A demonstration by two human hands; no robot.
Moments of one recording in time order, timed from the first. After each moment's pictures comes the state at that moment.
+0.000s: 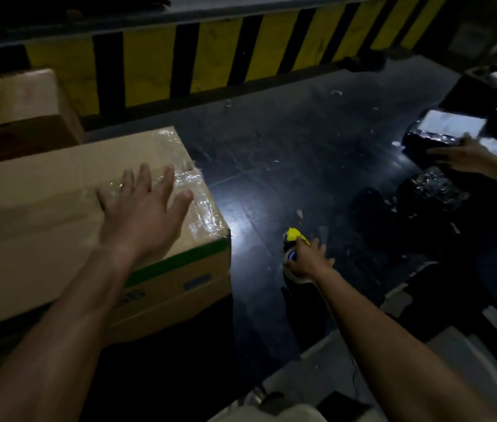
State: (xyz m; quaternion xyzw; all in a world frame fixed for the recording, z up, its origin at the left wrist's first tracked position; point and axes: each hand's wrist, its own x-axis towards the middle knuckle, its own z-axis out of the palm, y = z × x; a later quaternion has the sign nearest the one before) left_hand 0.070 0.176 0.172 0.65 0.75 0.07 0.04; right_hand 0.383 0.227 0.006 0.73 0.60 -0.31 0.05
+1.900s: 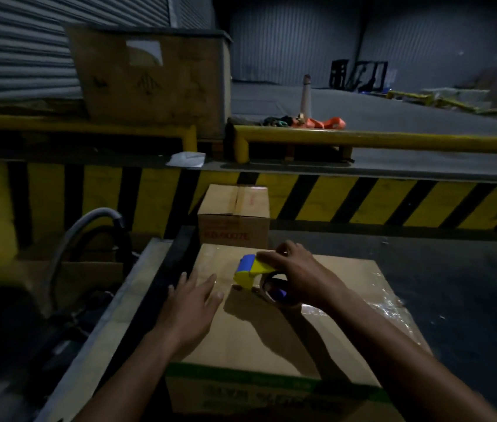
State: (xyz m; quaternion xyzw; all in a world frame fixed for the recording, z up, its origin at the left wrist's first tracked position) left_hand -0.176 0.020 0.189 0.48 0.84 0.22 0.12; right_hand 0.008 0.197 0.248 0.24 0.97 -0.05 -0.10
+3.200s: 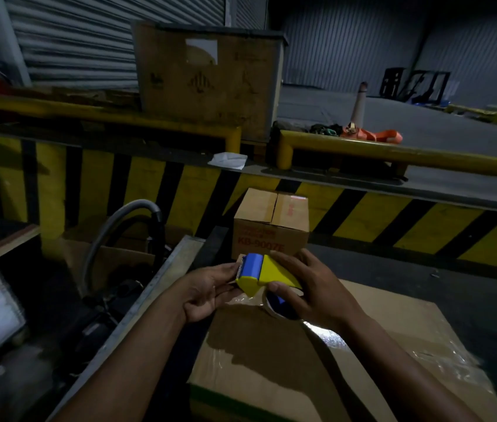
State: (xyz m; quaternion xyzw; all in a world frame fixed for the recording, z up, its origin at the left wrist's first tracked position) left_hand -0.231 0.038 0.241 0.15 0.53 0.65 0.52; right_hand -0.049 0.187 0.253 0.12 0.96 -0.16 -0.21
